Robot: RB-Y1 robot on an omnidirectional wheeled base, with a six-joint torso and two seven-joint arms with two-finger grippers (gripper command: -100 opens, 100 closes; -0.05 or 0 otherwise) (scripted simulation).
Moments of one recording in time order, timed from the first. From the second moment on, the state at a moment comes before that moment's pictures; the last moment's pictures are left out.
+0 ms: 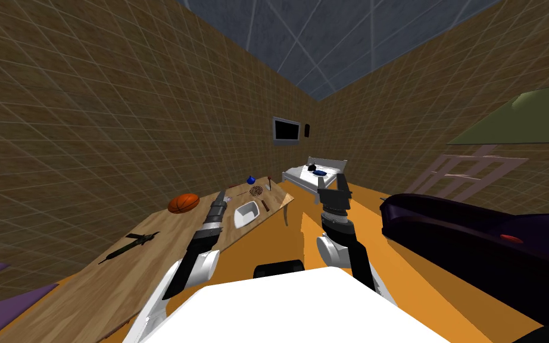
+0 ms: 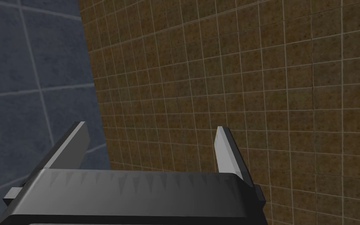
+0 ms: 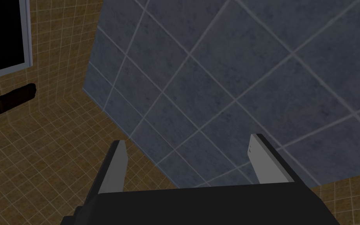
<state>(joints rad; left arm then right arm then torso) 0.42 0.15 0.08 -2.19 -0.07 -0.24 -0.13 0.48 0.05 0.08 -2.34 -0.06 -0.63 0.05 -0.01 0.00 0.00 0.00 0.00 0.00</state>
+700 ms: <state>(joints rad) 0.38 0.21 0.10 -2.15 -0.03 -0.06 -0.11 0.48 0.05 0.07 -2.34 -0.06 -0.63 0.05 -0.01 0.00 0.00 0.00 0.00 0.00</state>
